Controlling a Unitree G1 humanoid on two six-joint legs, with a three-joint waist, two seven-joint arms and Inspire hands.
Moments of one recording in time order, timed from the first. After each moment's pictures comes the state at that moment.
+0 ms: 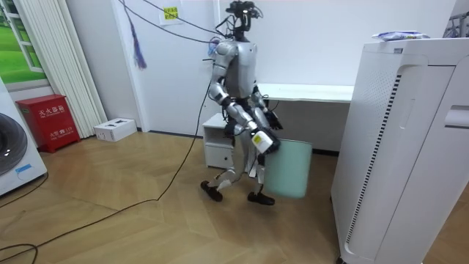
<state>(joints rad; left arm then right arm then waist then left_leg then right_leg) 0.16 0.26 -0.14 1.08 -0.12 -0.20 0.23 0.20 -0.30 0.13 0.39 0.28 -0.04 -0.19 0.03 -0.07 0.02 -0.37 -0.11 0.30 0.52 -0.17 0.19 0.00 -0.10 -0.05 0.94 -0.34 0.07</state>
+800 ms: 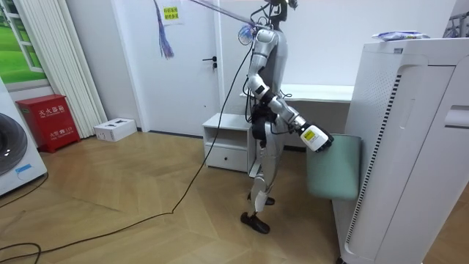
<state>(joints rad) 0.16 0.25 -0.17 0.99 -0.12 -0.20 0.29 0.16 -0.30 0.14 0.39 0.31 -0.05 -0.20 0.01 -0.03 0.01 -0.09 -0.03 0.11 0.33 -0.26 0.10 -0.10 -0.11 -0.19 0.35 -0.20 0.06</state>
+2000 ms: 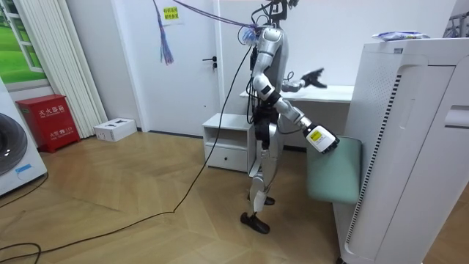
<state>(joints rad) 0.19 0.23 0.11 0.18 0.17 -0.42 0.92 0.22 -0.31 0.12 0.39 0.29 -0.07 -0.29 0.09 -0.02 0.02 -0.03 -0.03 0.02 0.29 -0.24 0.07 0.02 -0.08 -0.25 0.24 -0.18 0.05</state>
